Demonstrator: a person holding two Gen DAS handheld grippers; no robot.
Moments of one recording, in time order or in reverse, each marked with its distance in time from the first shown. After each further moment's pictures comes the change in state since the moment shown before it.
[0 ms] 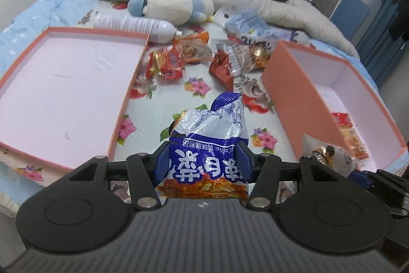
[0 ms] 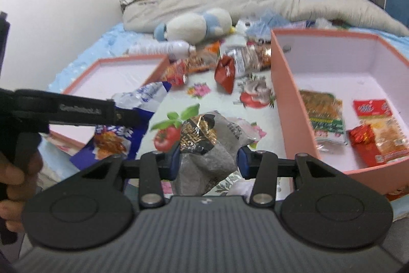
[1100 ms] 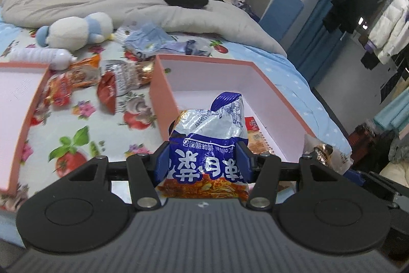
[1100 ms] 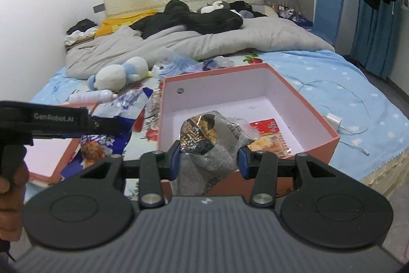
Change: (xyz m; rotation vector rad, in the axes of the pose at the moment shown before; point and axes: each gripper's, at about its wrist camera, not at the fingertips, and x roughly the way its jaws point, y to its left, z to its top) left arm -0.028 -0.165 0.016 0.111 -0.011 -0.272; right arm -0.106 -0.117 0.011 0.126 -0.113 -0.257
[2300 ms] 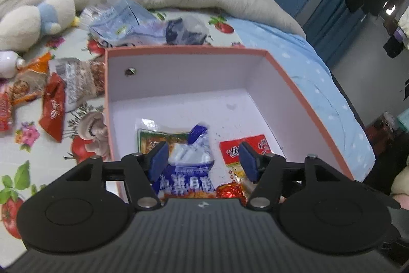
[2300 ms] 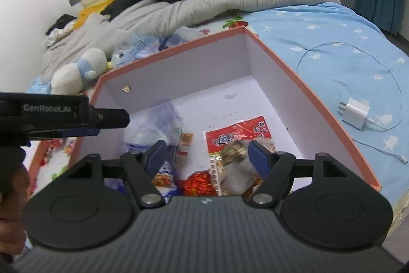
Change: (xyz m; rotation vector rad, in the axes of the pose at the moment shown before) left arm 0.185 -0.037 0.070 -0.005 0.118 0.061; right arm 0.150 -0.095 0.029 0.130 0.143 0.059
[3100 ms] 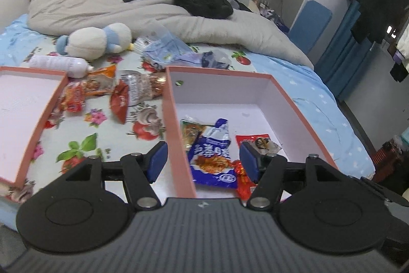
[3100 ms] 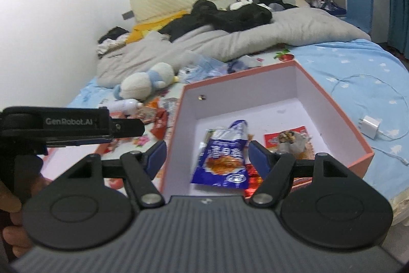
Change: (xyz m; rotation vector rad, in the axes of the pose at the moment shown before) left arm -0.172 0.001 -0.087 -0.053 -0.181 0.114; right arm -0.113 0.061 -0.034 -0.105 -0.135 0.191
